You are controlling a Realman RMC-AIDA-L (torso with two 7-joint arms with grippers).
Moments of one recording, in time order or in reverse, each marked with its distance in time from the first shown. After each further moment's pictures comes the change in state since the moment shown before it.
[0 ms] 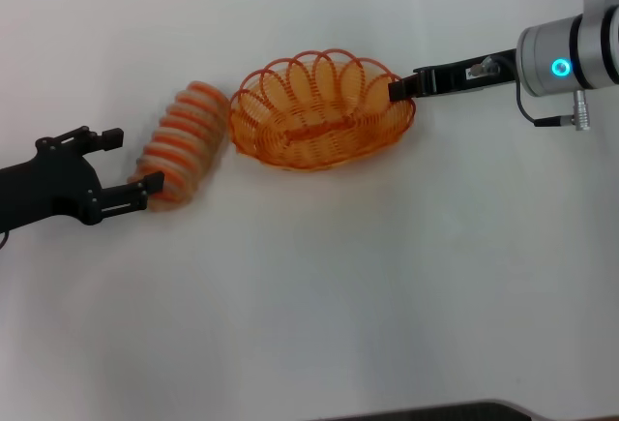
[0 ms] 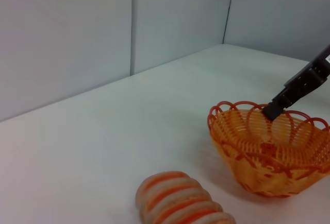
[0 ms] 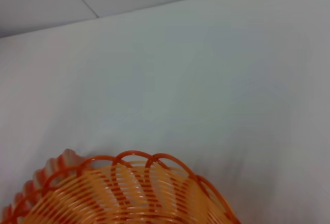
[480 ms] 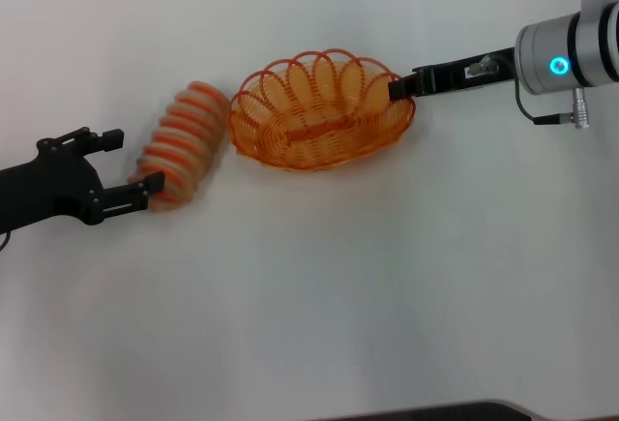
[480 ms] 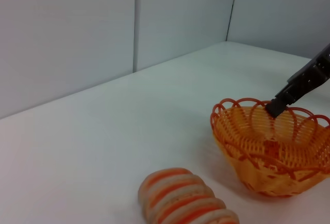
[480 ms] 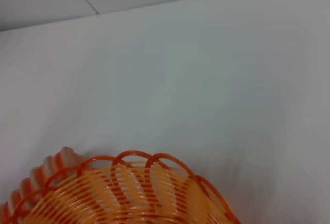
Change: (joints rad) left arm -0.001 -0.003 0.001 -0.004 0.002 -0.014 0.000; right arm -0.002 0.000 -0.026 -0.014 0.000 0.008 0.011
